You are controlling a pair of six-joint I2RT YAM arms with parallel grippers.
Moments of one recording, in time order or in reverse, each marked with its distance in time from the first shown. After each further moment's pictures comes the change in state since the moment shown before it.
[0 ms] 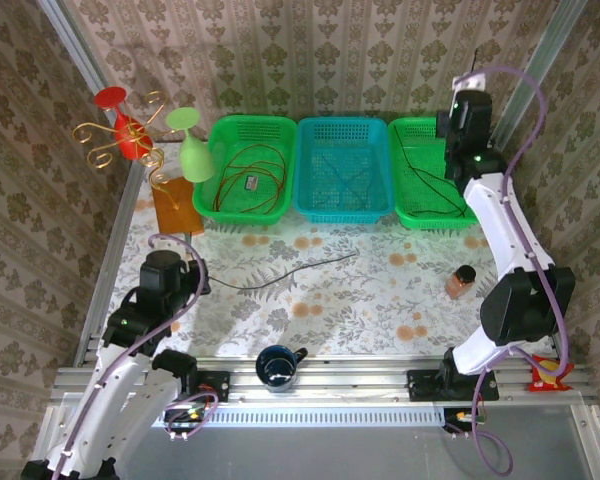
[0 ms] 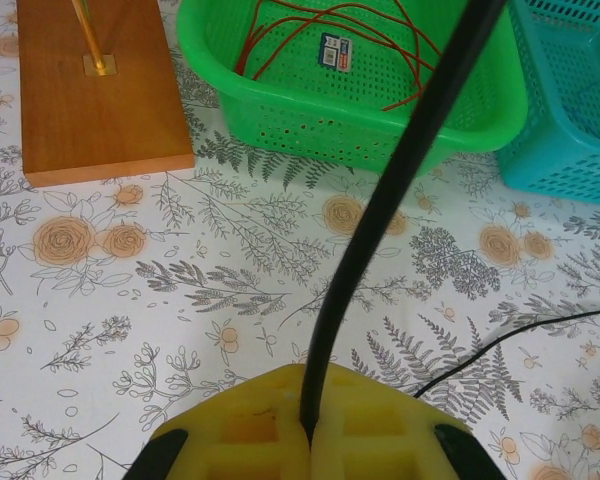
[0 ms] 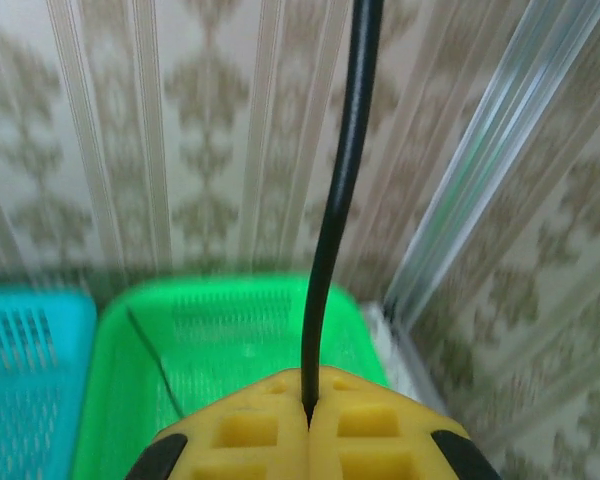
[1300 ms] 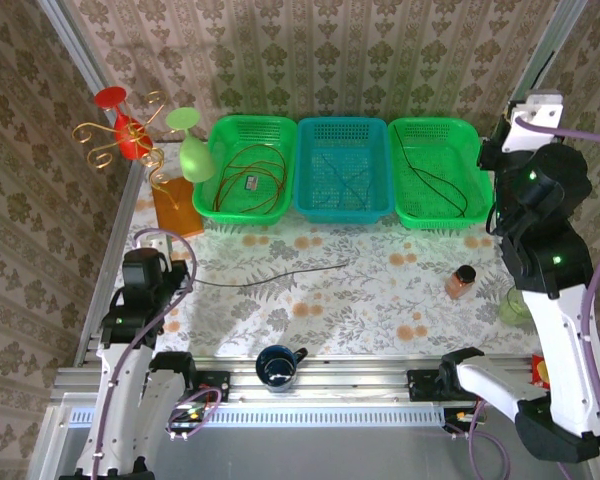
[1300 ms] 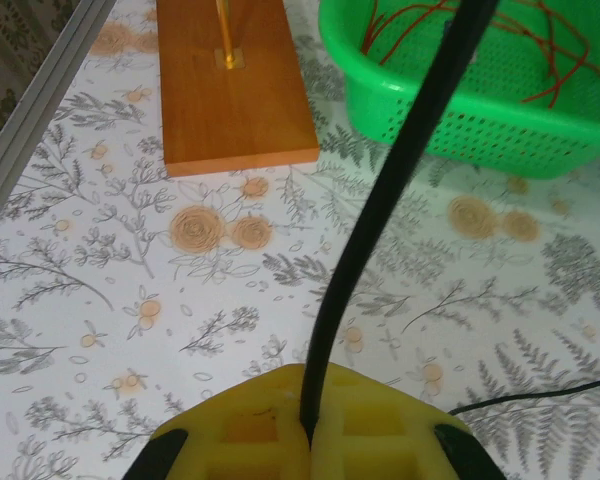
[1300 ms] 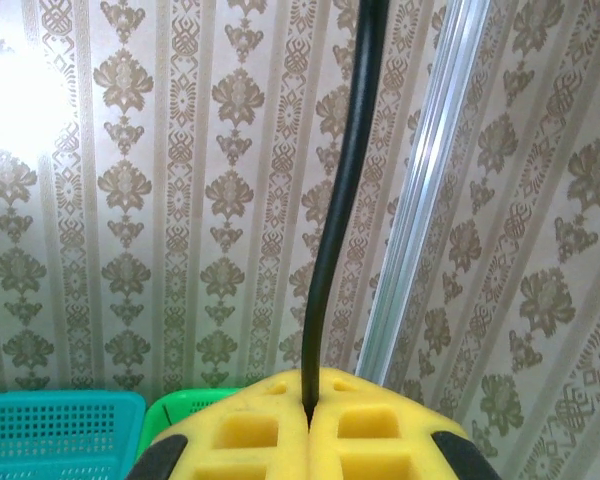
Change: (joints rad) left arm 0.306 0.008 -0.005 -0.024 0.092 0.191; right arm 0.152 -0.583 0.026 -0.183 0.074 -0.133
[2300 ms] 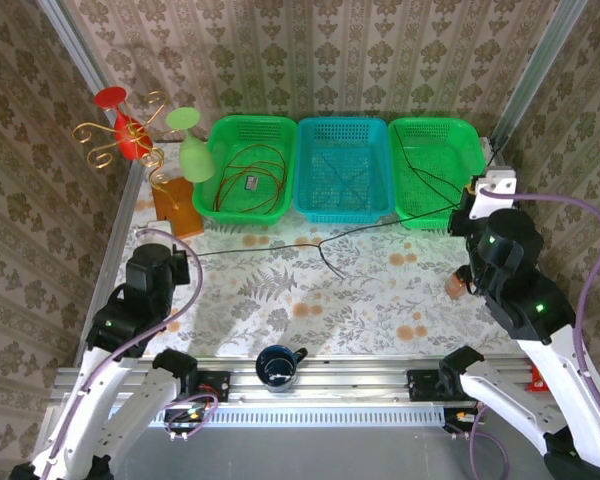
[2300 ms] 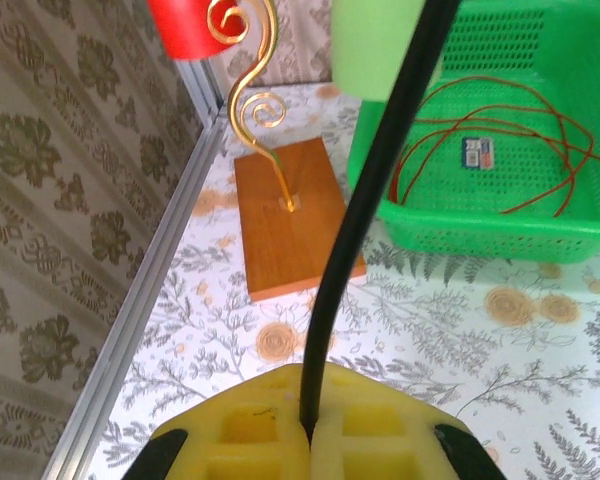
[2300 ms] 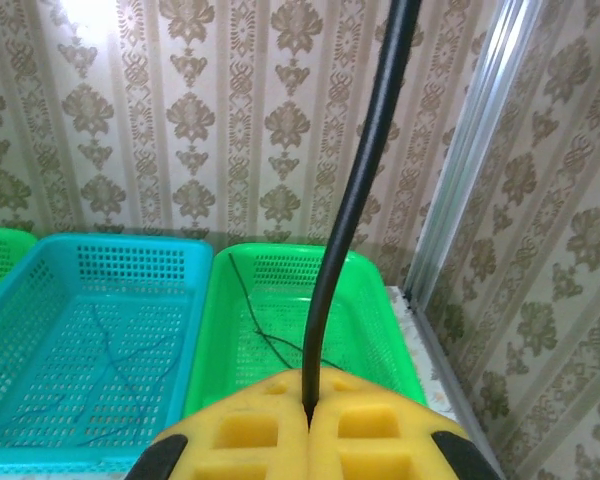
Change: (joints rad) left arm -0.326 0.004 0.158 -0.029 -0.452 0.069; right arm 0.224 -0.280 -0.420 -0.109 0.136 0.159
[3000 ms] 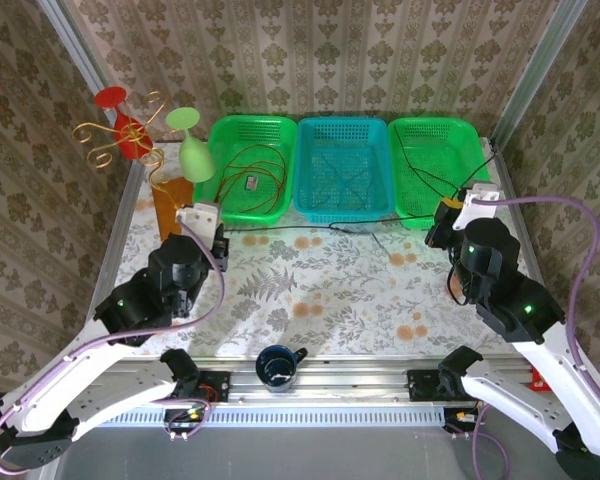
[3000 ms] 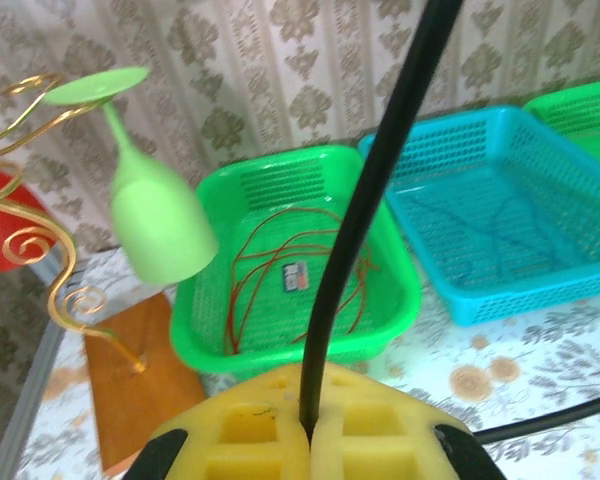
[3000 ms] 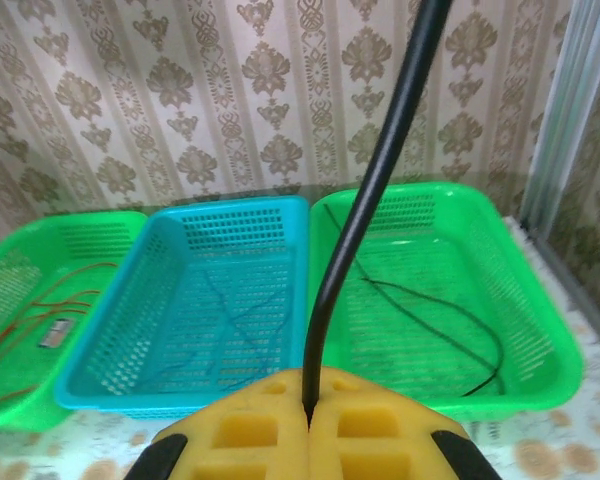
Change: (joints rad) left arm -0.494 0.148 0.169 0.167 -0.174 0.044; right arm 0.125 -0.025 -0.089 -0.039 -0.031 0.280
